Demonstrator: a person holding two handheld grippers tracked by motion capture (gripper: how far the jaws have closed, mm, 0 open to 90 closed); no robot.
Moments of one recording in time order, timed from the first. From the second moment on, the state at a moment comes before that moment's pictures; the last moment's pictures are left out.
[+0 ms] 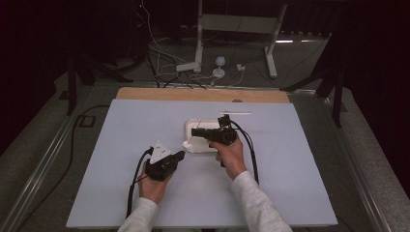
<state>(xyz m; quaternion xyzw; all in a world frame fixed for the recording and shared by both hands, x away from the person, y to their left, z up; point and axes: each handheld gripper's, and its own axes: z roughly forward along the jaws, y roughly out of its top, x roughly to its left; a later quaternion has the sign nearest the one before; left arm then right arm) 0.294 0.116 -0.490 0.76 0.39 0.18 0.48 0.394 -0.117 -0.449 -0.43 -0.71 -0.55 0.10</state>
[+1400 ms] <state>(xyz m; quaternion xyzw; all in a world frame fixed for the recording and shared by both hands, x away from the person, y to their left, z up) 0.294 0.126 -0.490 0.76 0.40 0.18 0.48 0.413 -0.150 -0.433 -0.47 -0.70 -0.54 0.02</state>
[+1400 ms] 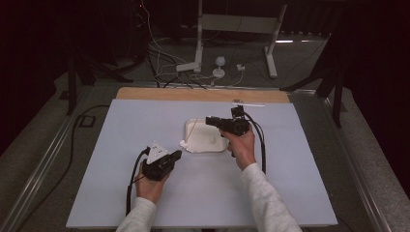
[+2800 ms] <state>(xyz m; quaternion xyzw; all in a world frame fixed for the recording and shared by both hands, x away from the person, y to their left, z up) 0.297 0.126 -0.489 0.75 0.42 0.18 0.49 0.398 -0.142 -0.457 -0.45 -0.73 -0.52 0.03</state>
